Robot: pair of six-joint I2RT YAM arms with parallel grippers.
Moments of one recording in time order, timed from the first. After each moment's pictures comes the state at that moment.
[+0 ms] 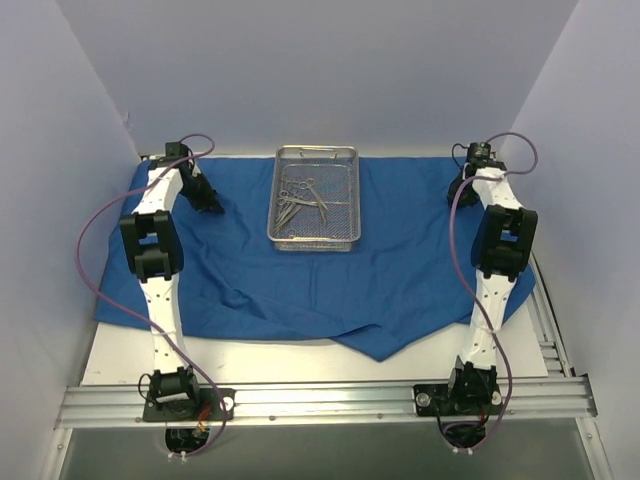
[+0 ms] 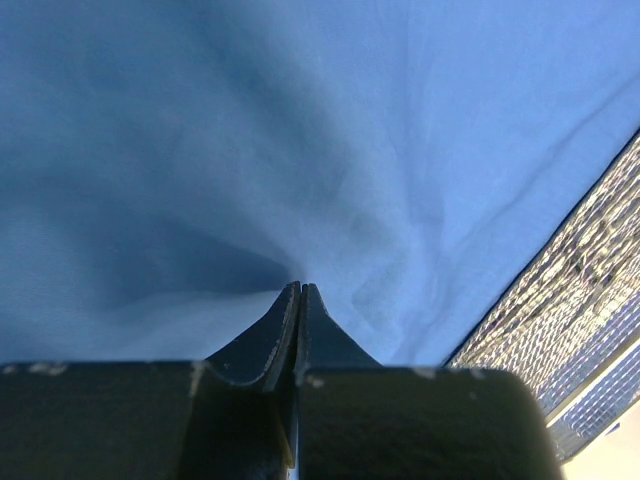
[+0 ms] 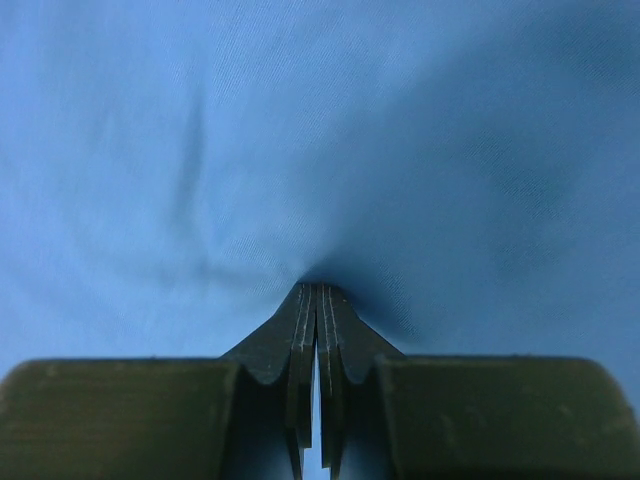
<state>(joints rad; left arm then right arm) 0.08 2.51 2.23 -0.90 0.32 -0.52 -0.18 2.41 2.01 -0.65 0.04 0.42</state>
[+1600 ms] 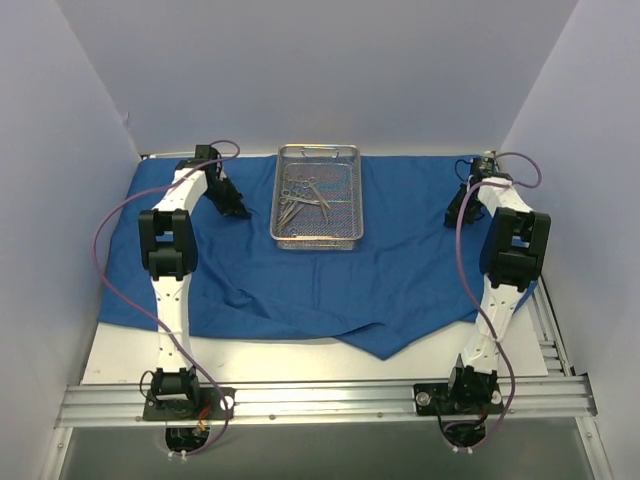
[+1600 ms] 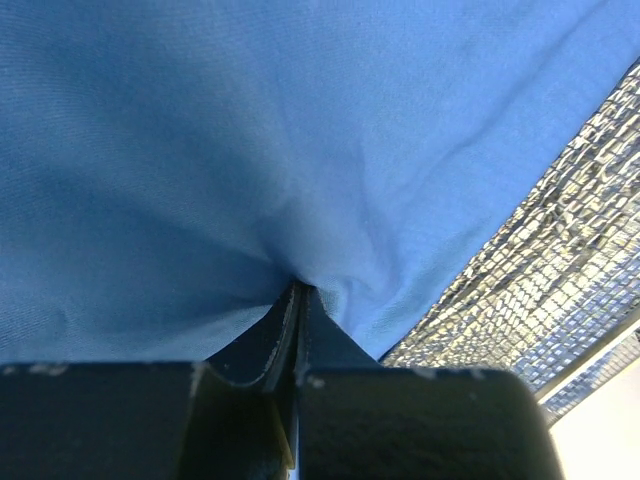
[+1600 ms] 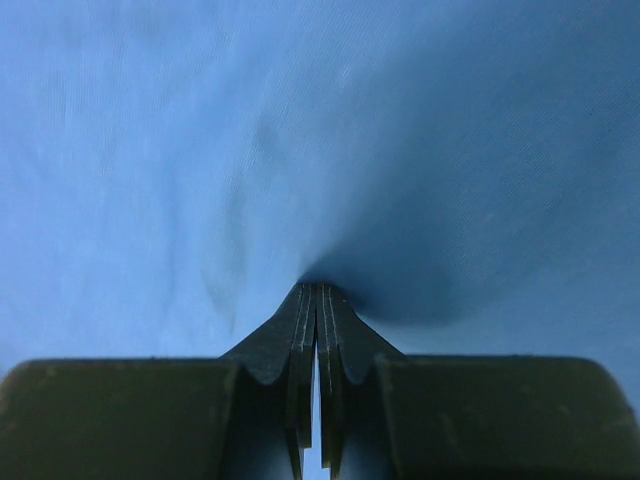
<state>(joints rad) -0.05 2.49 2.15 -0.89 0.33 -0.64 -0.19 2.19 1.65 -0.65 -0.08 0.47</state>
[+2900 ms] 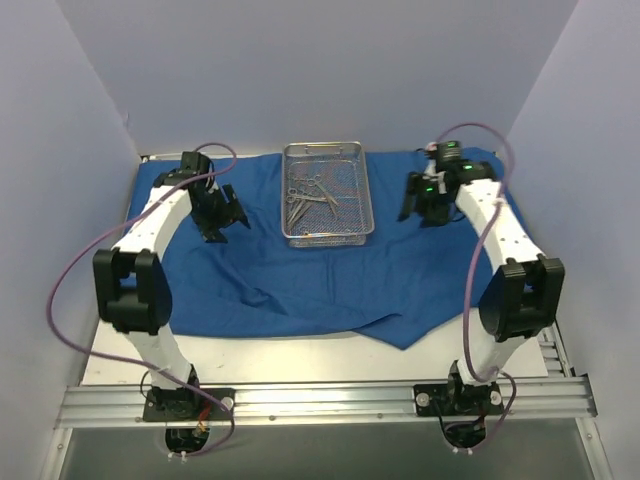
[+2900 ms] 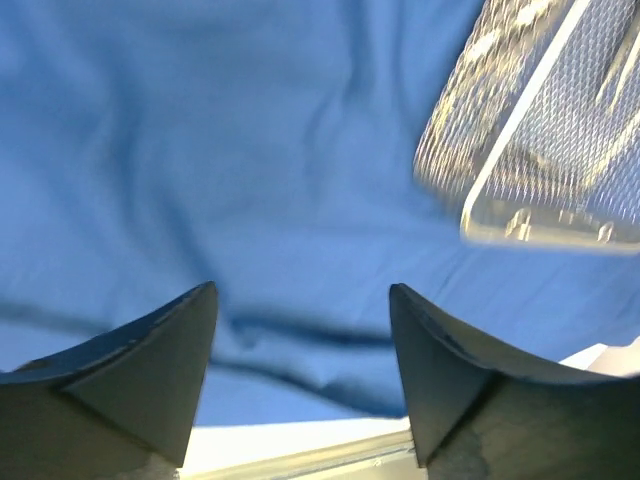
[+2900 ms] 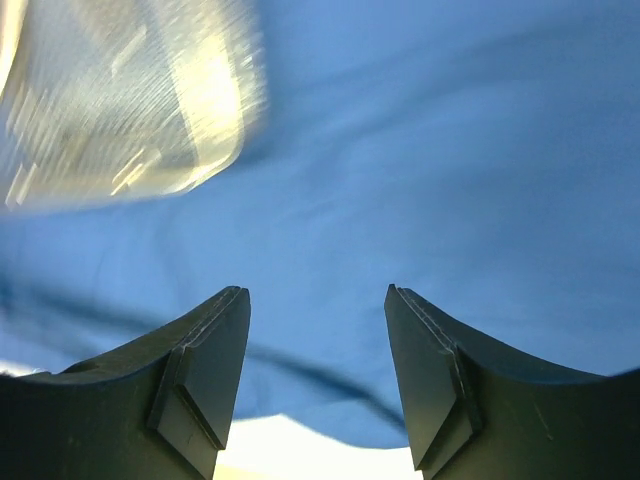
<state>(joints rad) -0.10 1.89 1.60 -0.89 0.22 -0.59 0.03 1.70 1.57 -0.94 -0.13 0.33</state>
